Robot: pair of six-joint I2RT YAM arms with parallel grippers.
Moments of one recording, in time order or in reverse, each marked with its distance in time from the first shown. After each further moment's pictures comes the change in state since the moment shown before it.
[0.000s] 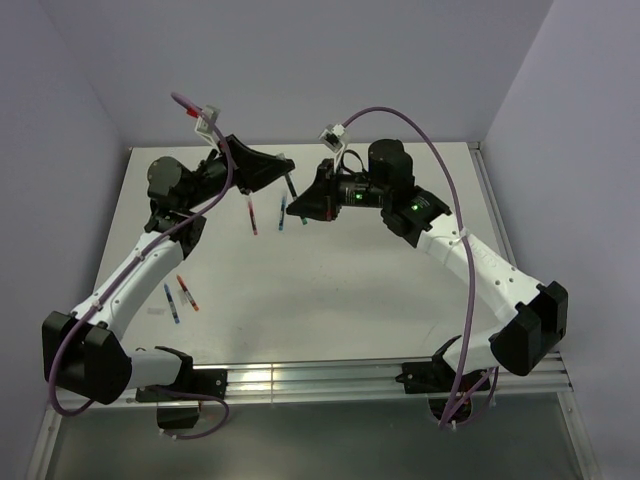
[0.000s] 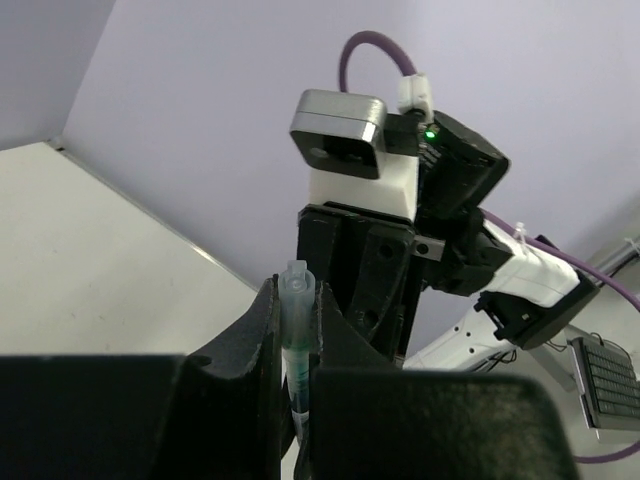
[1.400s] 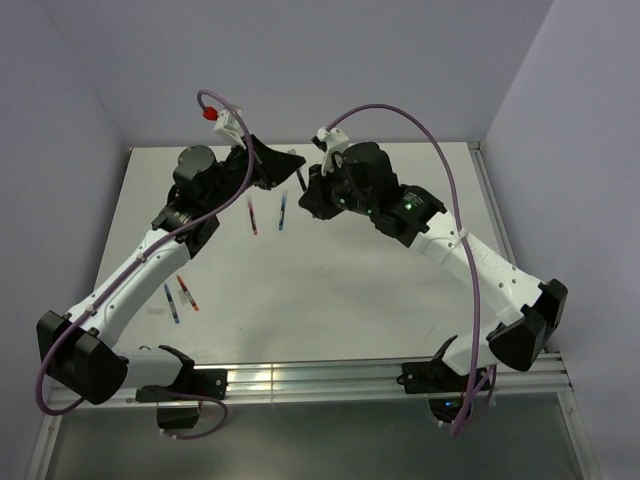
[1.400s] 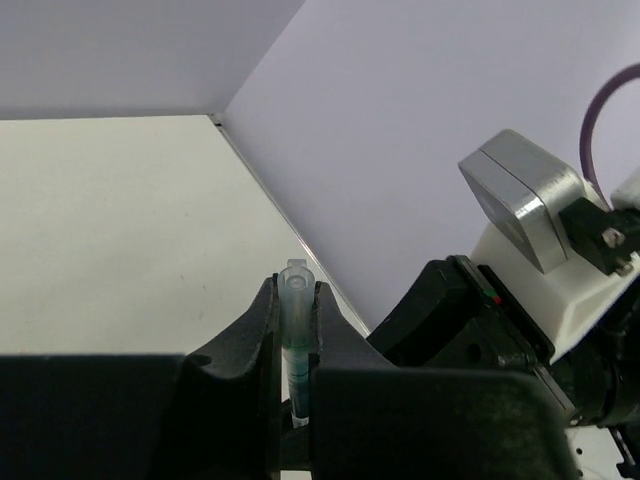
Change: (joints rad) left arm -0.158 0.008 0.134 -0.463 -0.449 0.220; right arm 0.145 0.034 0.174 -0.367 0.636 -0.171
